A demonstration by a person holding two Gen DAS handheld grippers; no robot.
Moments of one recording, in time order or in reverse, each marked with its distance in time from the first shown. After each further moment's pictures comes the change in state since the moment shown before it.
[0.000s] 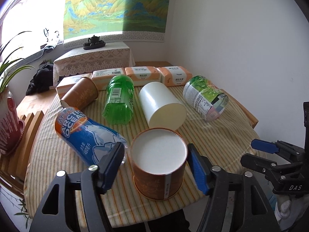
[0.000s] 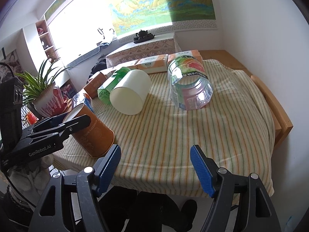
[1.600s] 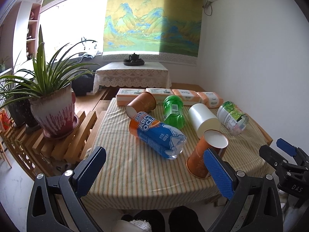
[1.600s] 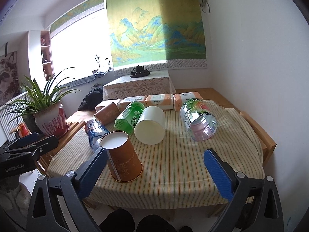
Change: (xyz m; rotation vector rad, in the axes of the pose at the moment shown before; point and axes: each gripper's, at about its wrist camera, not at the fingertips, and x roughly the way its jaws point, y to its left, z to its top) left arm -0.120 0.059 -0.038 -0.127 -0.164 0.218; right arm -0.045 0.081 -0.016 -0.057 -0.294 -0.133
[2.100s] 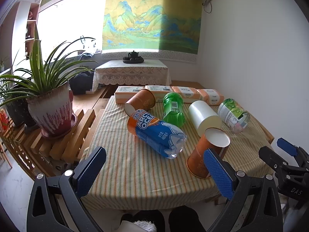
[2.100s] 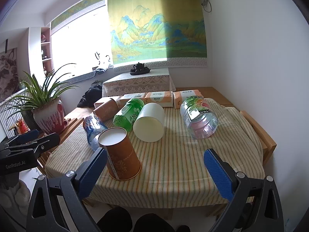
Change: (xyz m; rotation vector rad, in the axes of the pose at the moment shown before) left arm 0.012 -0.005 0.000 0.008 0.020 0.001; right arm 0.007 0.000 -0.003 -0.018 0.016 -0.007
